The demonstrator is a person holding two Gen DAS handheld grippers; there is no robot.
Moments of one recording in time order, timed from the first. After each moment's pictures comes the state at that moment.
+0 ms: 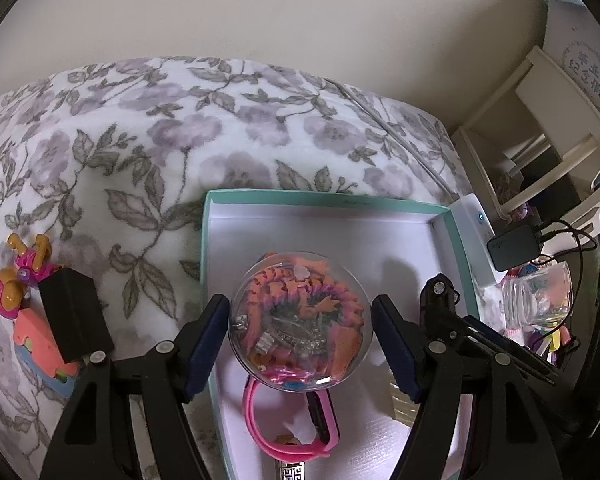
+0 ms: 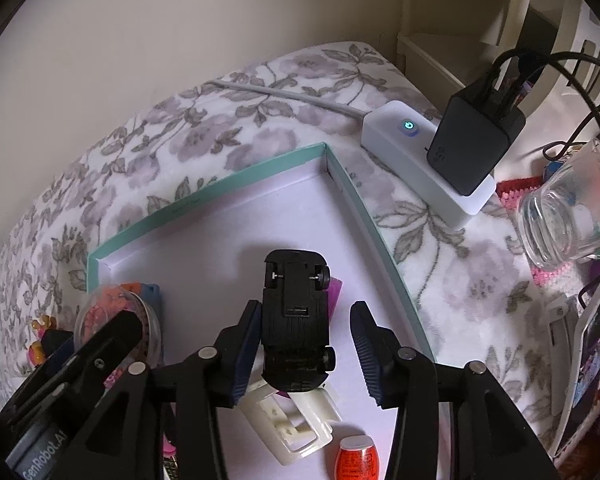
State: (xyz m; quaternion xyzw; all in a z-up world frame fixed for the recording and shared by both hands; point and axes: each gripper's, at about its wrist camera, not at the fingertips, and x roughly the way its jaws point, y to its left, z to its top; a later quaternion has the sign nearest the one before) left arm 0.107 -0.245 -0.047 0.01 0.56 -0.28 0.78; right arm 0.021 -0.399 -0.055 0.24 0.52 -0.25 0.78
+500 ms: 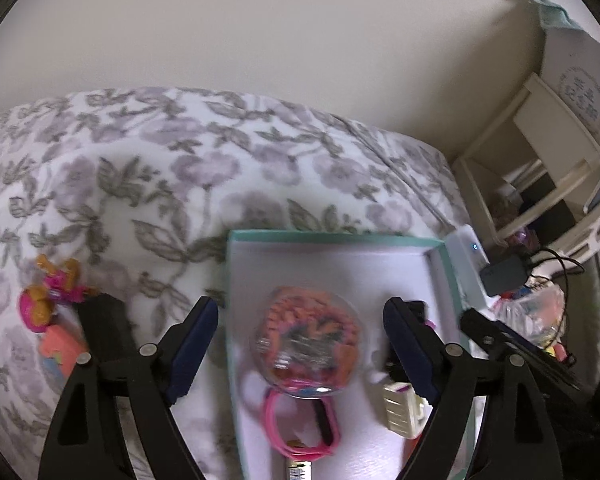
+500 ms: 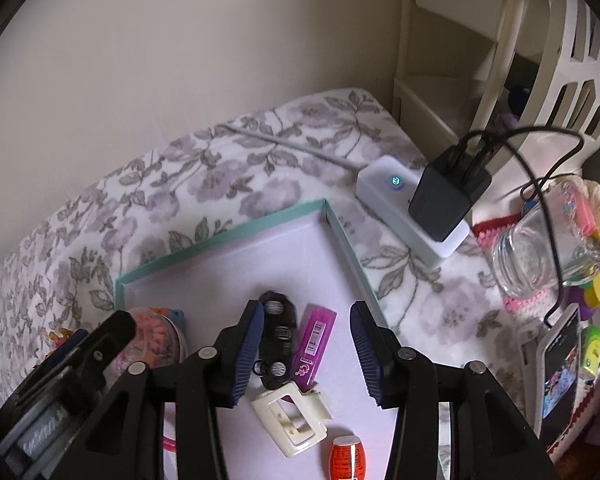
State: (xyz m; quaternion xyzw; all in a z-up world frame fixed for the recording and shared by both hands) left arm 0.118 -0.227 -0.019 0.00 0.53 -0.26 0.81; right arm 0.016 -0.396 -0.011 0.22 0.48 -0.26 0.81
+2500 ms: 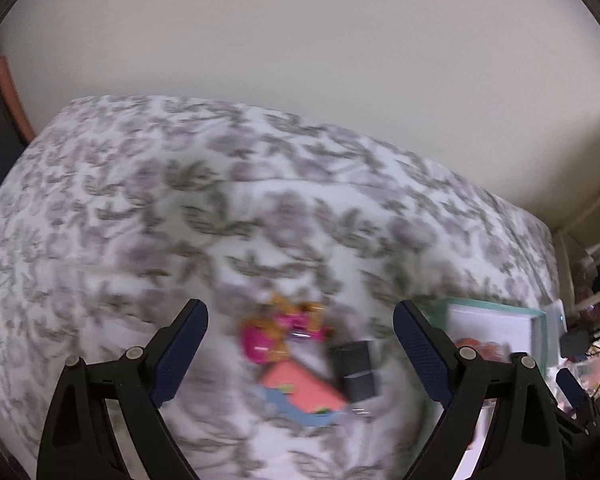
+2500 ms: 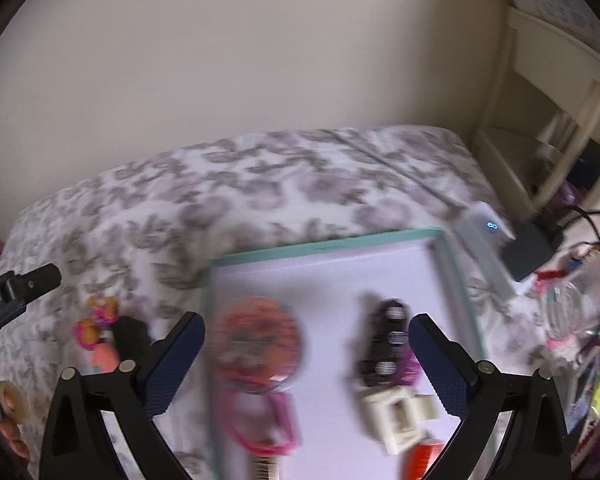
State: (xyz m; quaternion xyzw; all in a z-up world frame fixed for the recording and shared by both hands) left arm 0.181 -0.070 0.016 -0.01 0.52 -0.08 0.85; right arm 0.063 -0.308 0.004 0.14 0.47 -0.17 0.85
